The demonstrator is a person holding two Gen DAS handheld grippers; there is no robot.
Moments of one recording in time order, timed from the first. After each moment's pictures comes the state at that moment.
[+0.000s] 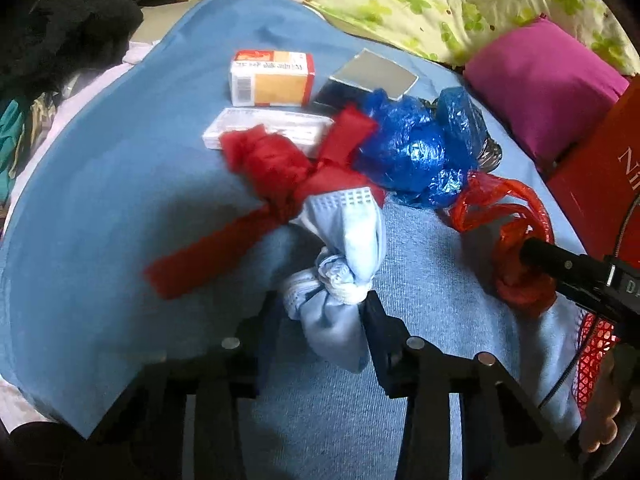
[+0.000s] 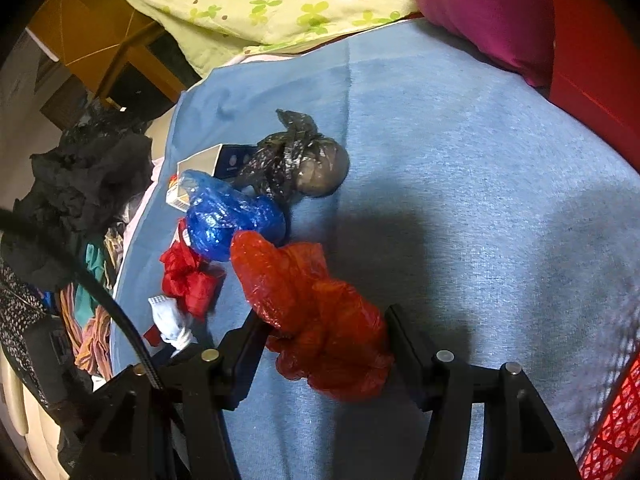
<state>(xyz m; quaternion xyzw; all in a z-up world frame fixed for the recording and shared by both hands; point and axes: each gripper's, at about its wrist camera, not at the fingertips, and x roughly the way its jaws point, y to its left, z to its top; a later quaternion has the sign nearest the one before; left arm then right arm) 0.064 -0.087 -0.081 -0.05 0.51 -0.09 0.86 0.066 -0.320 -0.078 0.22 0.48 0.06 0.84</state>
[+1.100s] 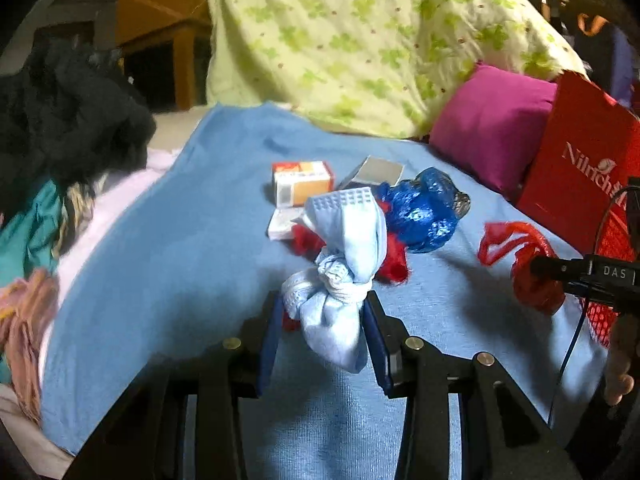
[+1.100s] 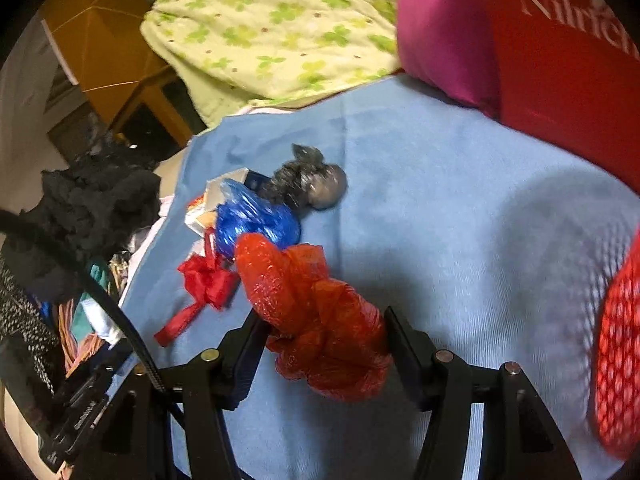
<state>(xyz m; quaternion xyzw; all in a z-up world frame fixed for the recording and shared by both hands) 0.001 -0.023 -0.044 0.02 0.32 -0.13 0.94 -0.012 -0.305 -0.062 0.23 0.39 0.00 0.89</state>
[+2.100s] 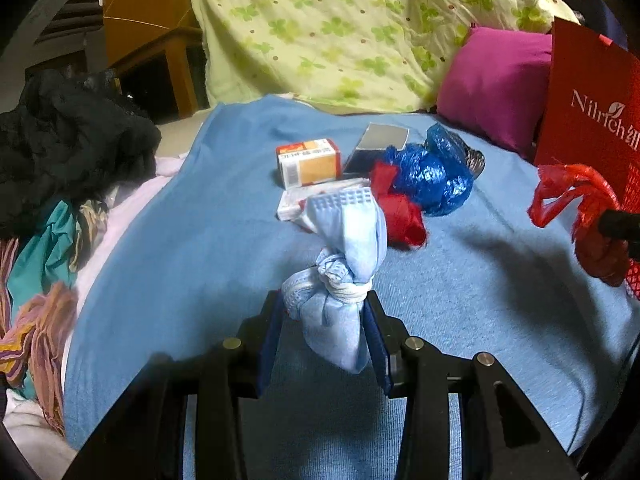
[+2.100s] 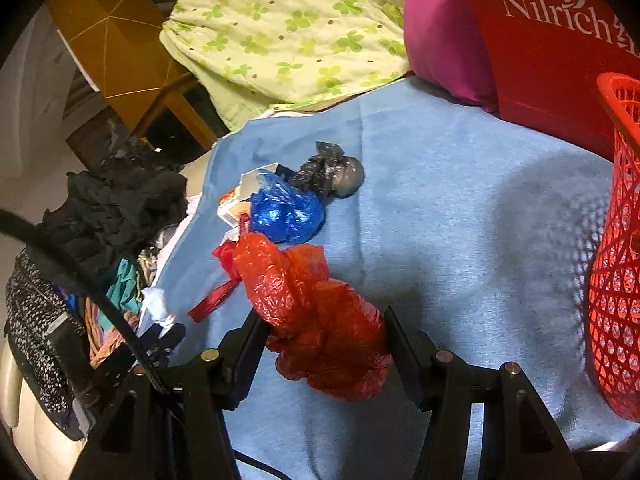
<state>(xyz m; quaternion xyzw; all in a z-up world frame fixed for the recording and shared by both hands) -0.001 -0.034 -0.067 0.09 0.34 -0.10 0.93 -0.056 -0.302 -0.048 0.24 0.37 0.05 0.90</state>
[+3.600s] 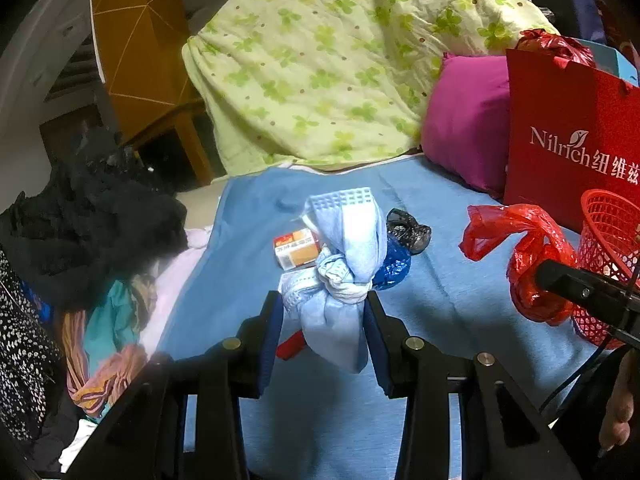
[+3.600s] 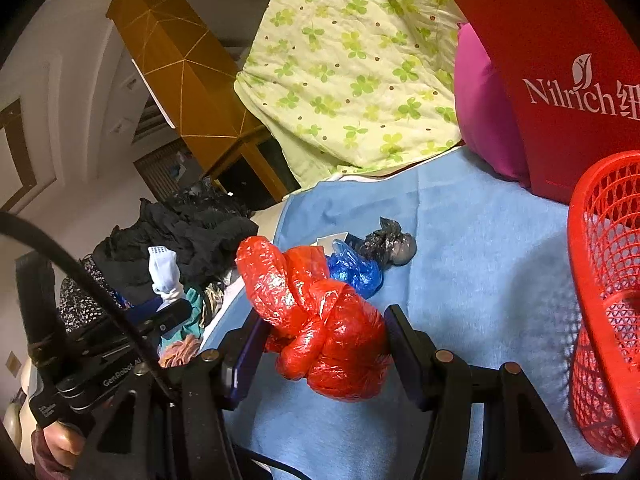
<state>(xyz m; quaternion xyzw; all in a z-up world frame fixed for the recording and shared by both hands) -0.070 -0.117 0.060 0.16 0.28 -0.06 0.95 -0.104 -0.329 0.002 0.25 0.23 0.14 0.93</state>
